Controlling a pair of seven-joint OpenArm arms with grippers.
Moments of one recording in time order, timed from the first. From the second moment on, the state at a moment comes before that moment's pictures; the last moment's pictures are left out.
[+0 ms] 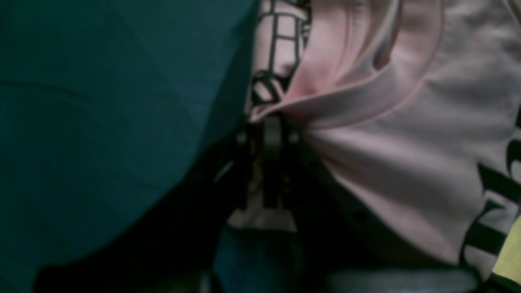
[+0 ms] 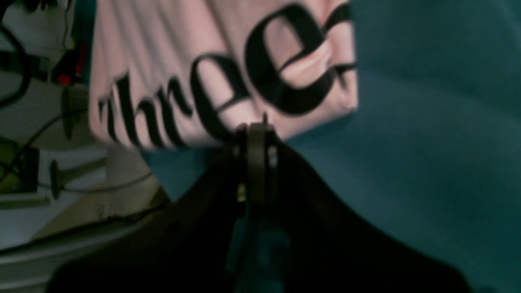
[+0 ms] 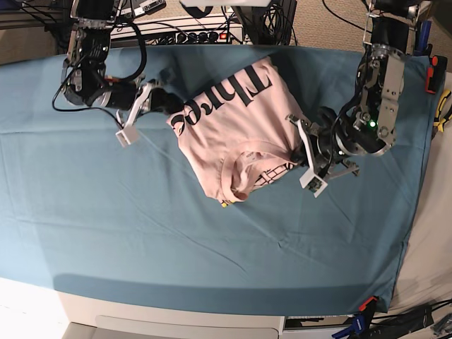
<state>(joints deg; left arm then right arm) -3.4 -18.2 10.0 102.8 -28.4 -21.6 61.3 -10.5 13.1 17.7 92.3 61.2 38.7 -77.9</state>
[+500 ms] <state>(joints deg) -8.6 -18.2 10.0 98.3 -30.5 -23.1 61.6 -13.5 10.0 17.7 99.0 59.7 39.6 -78.3</state>
